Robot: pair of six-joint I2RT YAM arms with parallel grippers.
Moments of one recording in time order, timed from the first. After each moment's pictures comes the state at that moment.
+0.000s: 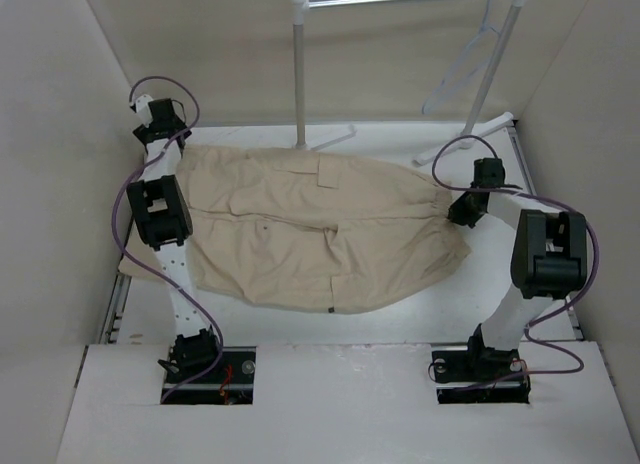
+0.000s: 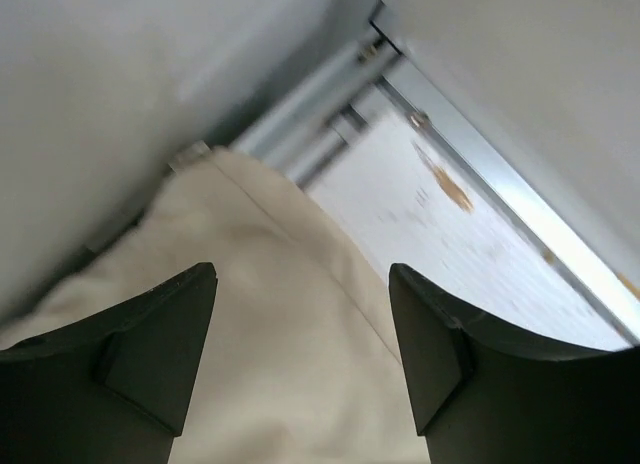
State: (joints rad) left arm 0.25 2.50 2.18 -0.24 -0.33 -0.43; right arm -0.09 1.77 1.07 -0.36 0.01 0.74
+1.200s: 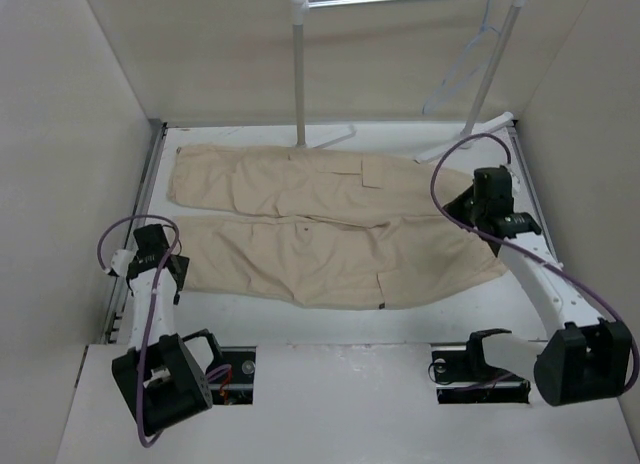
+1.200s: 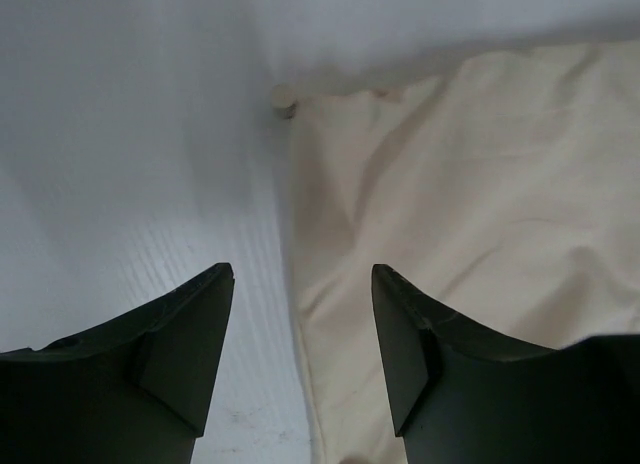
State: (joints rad) left arm 0.39 1.00 0.59 -0.69 -0.30 -0.97; right arm 0.12 1.18 0.93 -0.43 0.12 0.88
